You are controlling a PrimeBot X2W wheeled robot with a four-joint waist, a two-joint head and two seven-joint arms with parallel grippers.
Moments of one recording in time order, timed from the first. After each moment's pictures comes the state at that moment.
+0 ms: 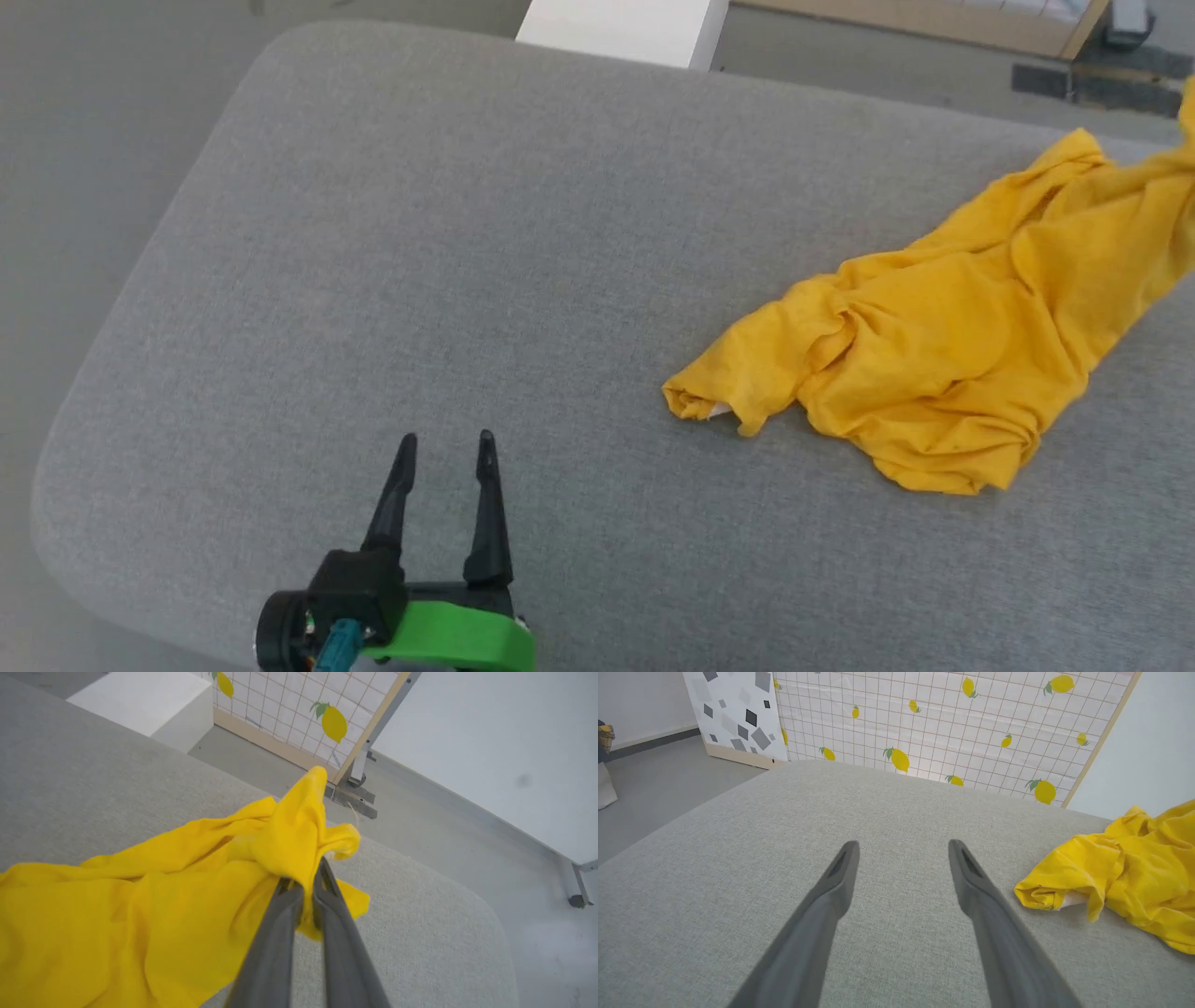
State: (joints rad) left arm 0.08 0.06 -0.29 -0.09 -0.22 0.19 -0.26; right arm -0.72 -0.55 0.06 0.52 0.16 0.13 0.46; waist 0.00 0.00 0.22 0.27
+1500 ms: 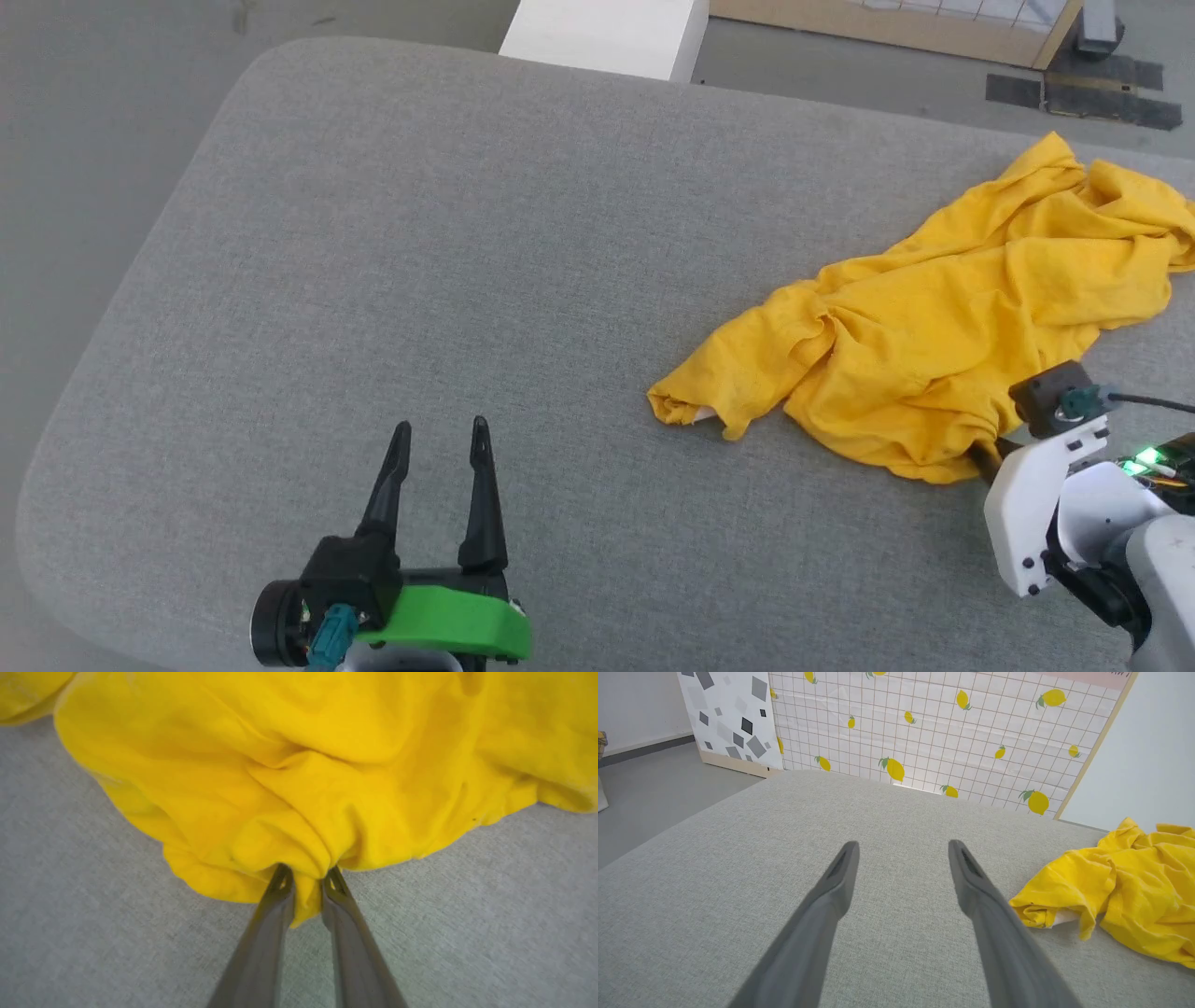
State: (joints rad) left arm 0.05 0.05 -0.29 -0.07 -0.24 0.20 -0.26; right arm -0.25 -0.47 0.27 0.23 0.32 0.13 0.48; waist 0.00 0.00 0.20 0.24
